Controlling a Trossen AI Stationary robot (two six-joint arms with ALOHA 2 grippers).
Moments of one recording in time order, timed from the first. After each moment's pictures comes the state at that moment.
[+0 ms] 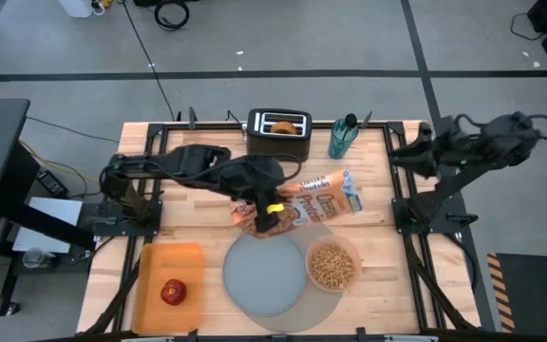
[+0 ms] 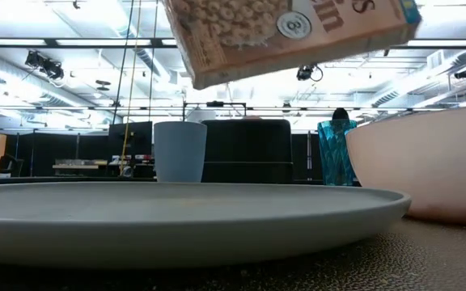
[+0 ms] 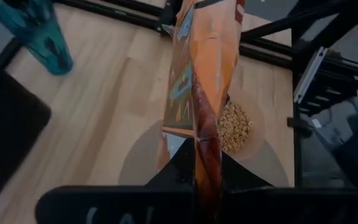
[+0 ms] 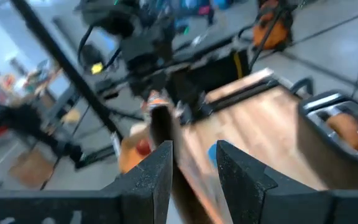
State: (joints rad) left arm -0.17 1.79 2.17 -1.10 -0.17 -0.38; right arm 0.49 0.69 1.36 -0.88 0.51 0.50
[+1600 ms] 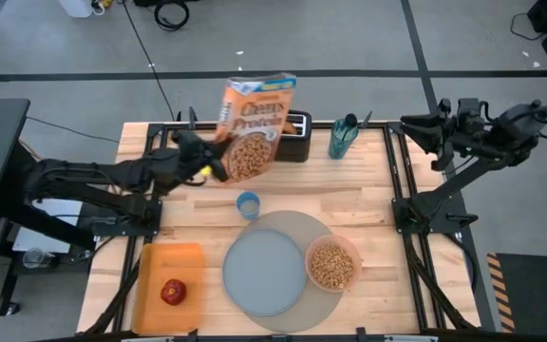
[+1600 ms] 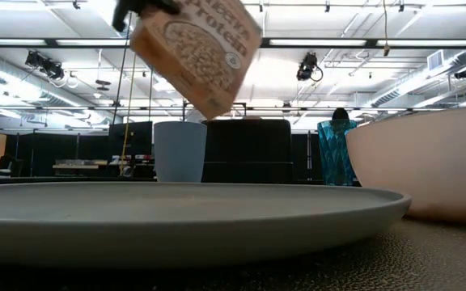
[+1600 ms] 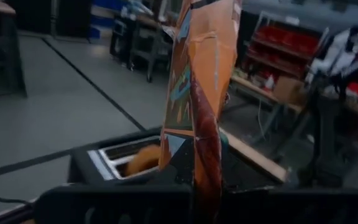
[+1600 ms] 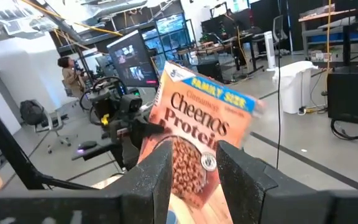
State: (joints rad) left arm -0.01 0.97 0.84 0.07 -0.75 -0.38; right arm 0.49 0.64 1.33 -0.68 0.82 0.27
